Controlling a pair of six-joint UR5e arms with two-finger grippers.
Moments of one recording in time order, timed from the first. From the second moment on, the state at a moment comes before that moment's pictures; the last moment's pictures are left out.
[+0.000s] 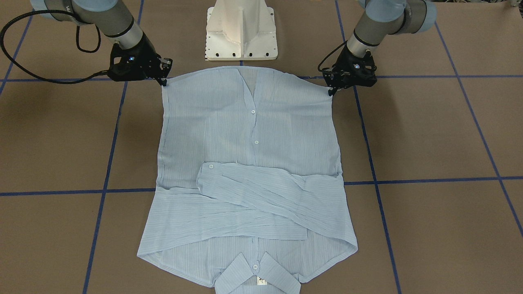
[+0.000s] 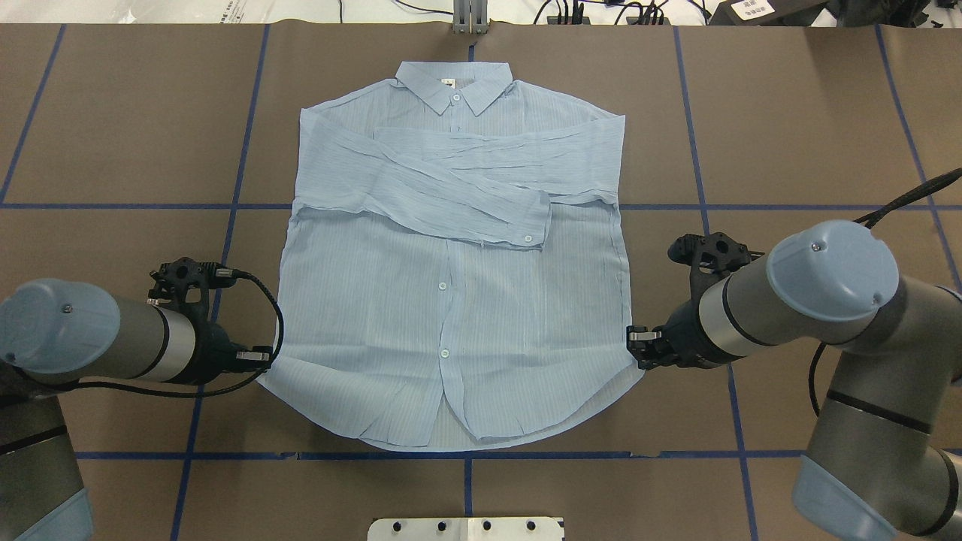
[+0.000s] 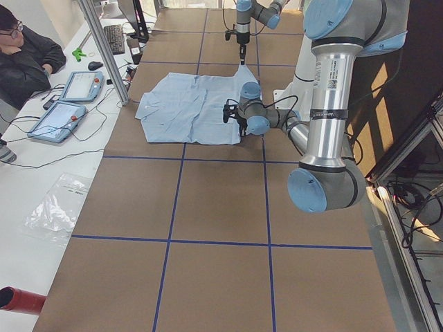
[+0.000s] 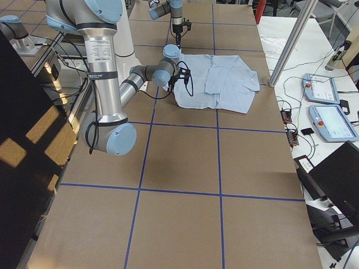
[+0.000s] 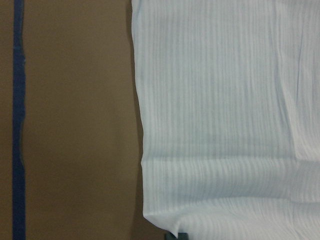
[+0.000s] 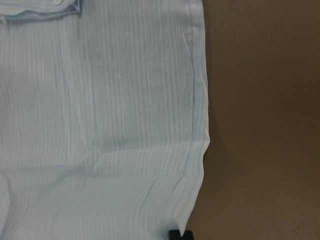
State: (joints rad) left arm -0.47 -1.63 -2.02 -2.01 -1.86 -1.26; right arm 0.53 -1.41 2.11 -1.38 2.03 1.37
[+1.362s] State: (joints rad) left arm -0.58 -1.68 -2.02 -2.01 -1.89 -1.24; right arm 0.65 -1.37 2.08 -1.38 2.07 1.33
